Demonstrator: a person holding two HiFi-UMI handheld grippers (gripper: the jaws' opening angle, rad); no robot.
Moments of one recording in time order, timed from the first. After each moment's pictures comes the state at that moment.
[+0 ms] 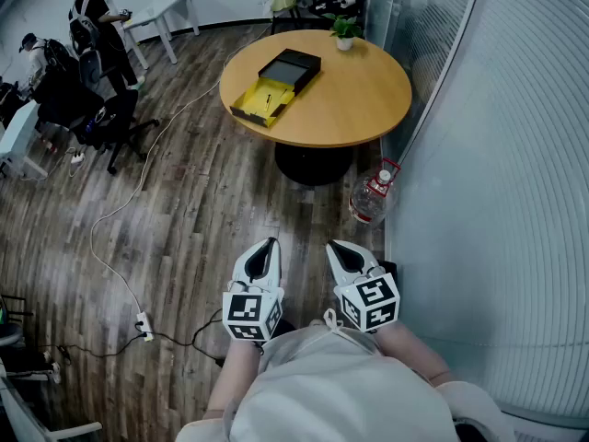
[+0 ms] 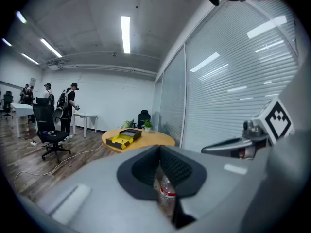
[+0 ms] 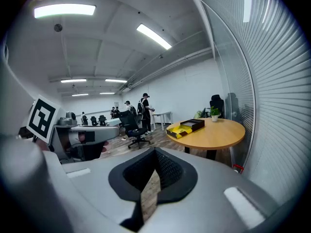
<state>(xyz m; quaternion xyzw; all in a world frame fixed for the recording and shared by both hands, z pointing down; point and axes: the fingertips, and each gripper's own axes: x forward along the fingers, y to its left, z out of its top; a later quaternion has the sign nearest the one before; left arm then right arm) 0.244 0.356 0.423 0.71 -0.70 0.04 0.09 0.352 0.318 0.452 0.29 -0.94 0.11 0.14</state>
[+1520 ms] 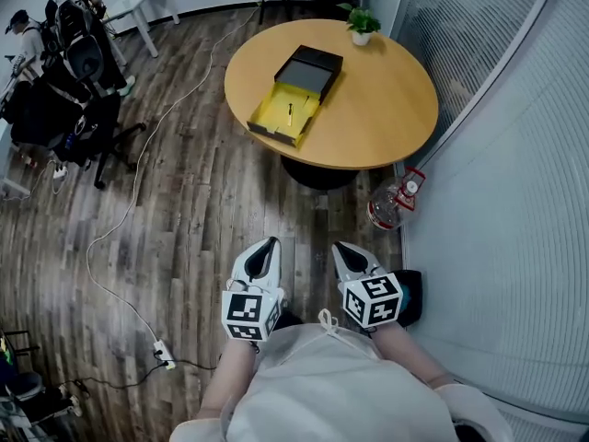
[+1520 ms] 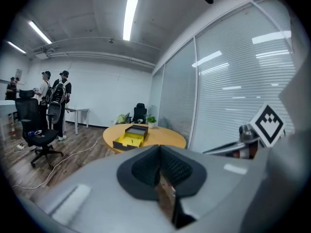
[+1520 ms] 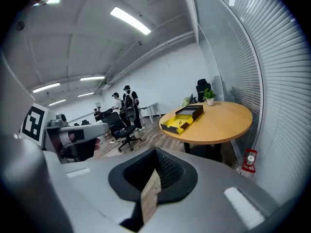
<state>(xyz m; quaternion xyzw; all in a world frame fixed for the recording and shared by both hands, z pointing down) 0.007 0.221 0.442 0.75 -0.65 0.07 0.12 0.132 0.190 0.494 0.36 -0.89 0.21 0.16</state>
